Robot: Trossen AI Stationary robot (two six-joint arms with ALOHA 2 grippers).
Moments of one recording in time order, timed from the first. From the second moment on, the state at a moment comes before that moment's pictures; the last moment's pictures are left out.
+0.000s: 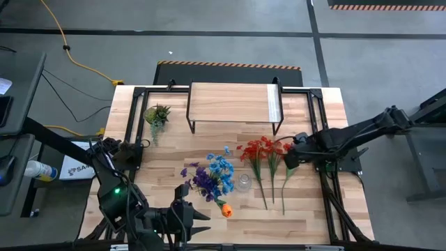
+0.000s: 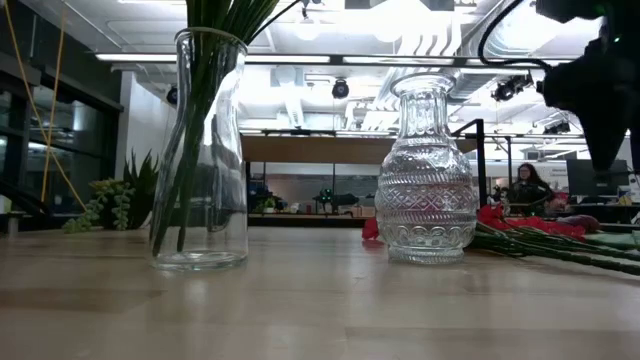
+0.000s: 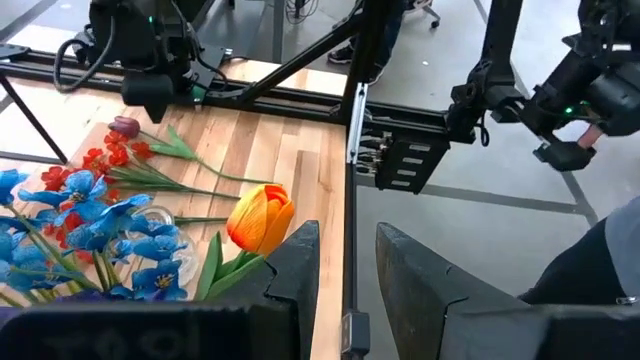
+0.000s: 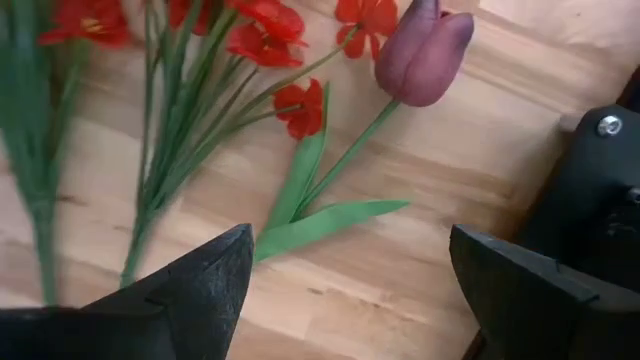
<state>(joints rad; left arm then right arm) -0.85 1.90 2.33 -1.08 -0.69 -0.66 0.25 1.03 0.70 -1.15 0.09 1.47</state>
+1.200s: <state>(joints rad) -0.85 1.90 2.33 -1.13 -0.56 -0.66 0.15 1.37 0.71 -1.17 0.17 1.55</state>
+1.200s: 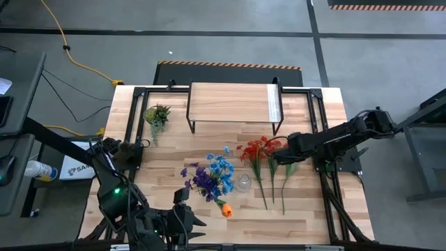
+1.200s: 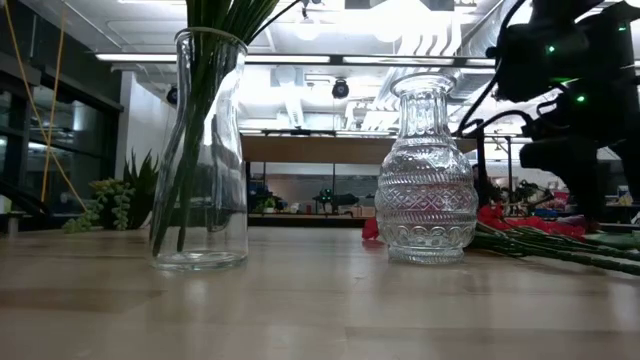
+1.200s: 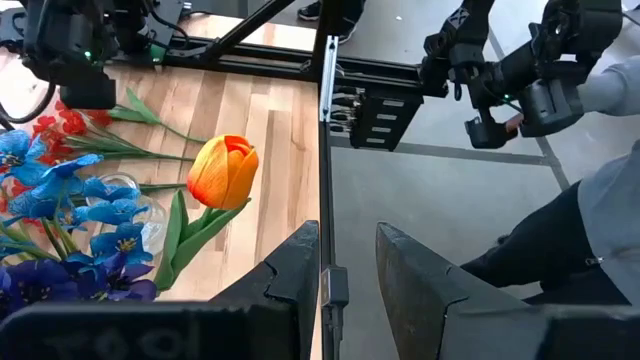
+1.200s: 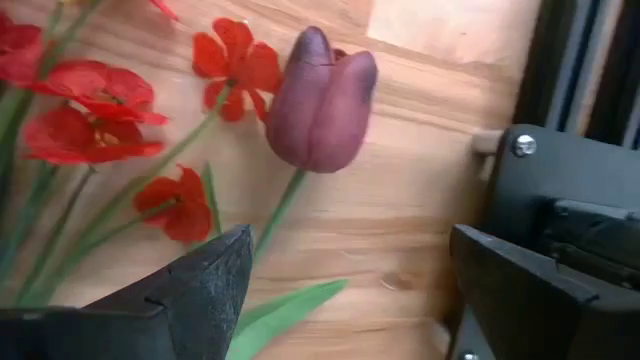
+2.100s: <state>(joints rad) -0.85 1.90 2.33 -1.13 -0.54 -0.66 0.12 1.46 0.70 -1.11 0.13 1.57</state>
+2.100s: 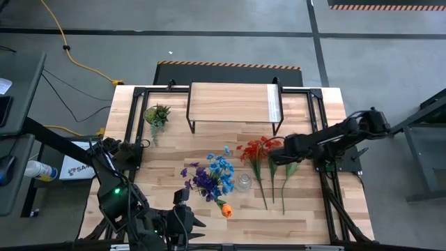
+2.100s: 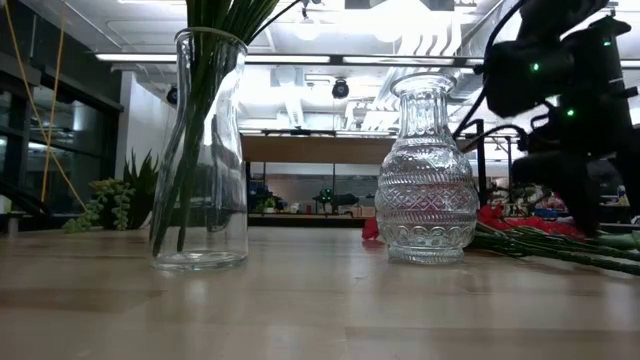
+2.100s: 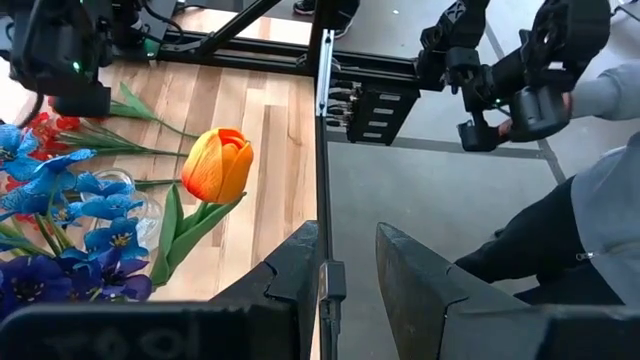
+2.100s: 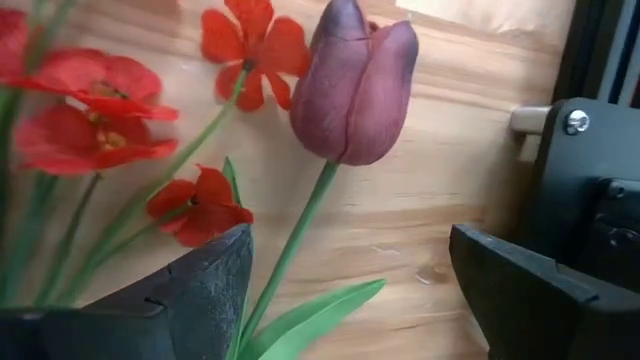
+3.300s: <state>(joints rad) -0.85 1.90 2.33 -1.13 -0.53 -0.66 0.12 1.56 0.71 -0.97 0.08 1.54</state>
